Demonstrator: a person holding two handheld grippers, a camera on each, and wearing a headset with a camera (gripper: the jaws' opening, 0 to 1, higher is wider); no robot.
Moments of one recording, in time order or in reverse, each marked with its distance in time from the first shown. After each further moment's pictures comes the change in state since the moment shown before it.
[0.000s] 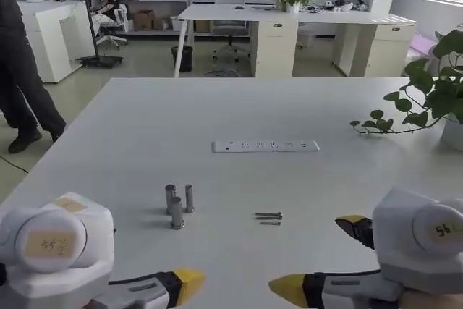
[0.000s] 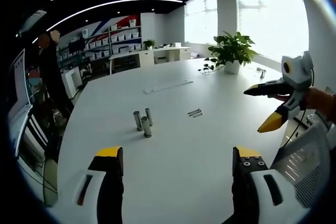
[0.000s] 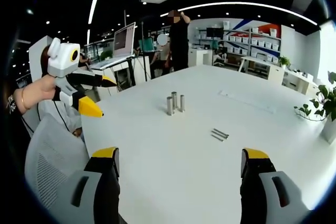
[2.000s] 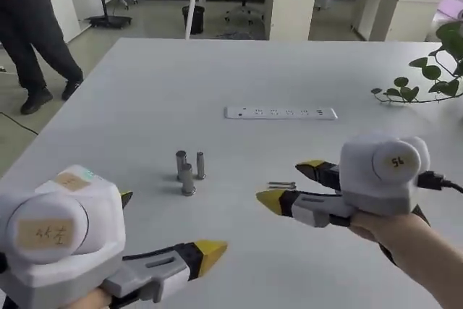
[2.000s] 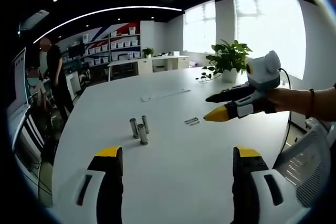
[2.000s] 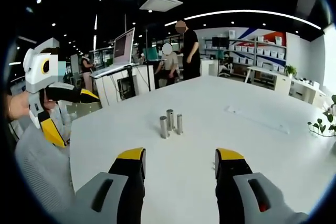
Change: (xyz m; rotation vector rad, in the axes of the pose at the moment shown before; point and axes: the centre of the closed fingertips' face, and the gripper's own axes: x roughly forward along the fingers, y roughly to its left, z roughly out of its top) left arm 0.005 -0.006 0.006 -0.006 -0.077 -0.013; right arm 0.086 -0.022 0.042 -0.031 -0.094 0.051
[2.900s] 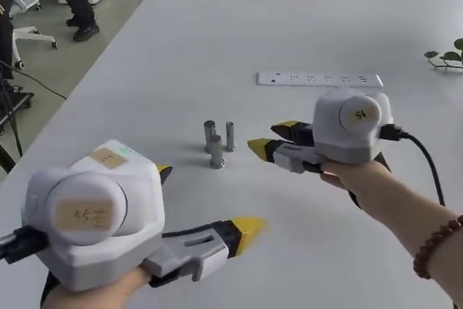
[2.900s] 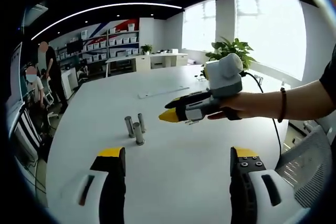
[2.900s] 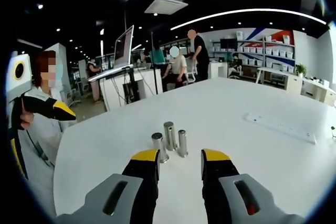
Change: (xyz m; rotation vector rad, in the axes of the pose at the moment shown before) left arm 0.020 0.001 -0.005 -0.022 0.022 -0.026; right arm 0.107 -0.001 0.013 0.019 -0.043 0.082
